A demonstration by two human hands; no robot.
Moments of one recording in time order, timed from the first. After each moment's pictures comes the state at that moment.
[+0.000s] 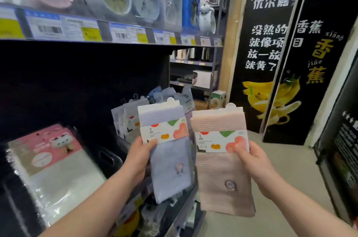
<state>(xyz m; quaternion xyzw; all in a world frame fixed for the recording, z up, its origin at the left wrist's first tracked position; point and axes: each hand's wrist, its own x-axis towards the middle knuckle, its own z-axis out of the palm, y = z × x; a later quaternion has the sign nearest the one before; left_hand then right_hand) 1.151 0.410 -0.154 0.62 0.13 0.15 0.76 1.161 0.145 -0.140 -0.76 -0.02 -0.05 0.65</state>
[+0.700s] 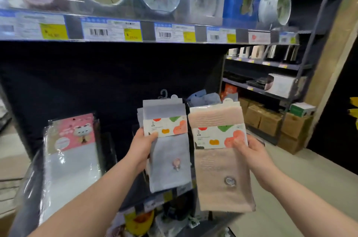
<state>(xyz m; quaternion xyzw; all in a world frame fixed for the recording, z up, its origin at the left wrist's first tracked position) 1.244 0.419 -0.150 0.57 0.29 0.31 0.70 1.371 0.176 -0.134 -0.72 -0.22 0.14 0.64</state>
